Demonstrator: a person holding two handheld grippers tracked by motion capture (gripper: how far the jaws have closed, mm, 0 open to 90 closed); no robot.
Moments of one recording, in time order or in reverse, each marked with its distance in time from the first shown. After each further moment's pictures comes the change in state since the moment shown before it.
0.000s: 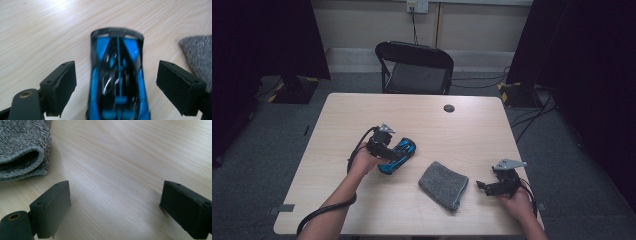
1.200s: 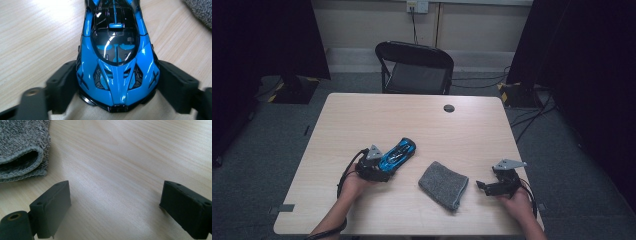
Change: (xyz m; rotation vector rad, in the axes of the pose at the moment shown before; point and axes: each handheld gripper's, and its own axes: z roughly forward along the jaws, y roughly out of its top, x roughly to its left) left arm -0.011 -0.070 0.004 -0.085 0.034 0.091; right arm 0.001 0.000 0.000 -0.001 -0.007 0.006
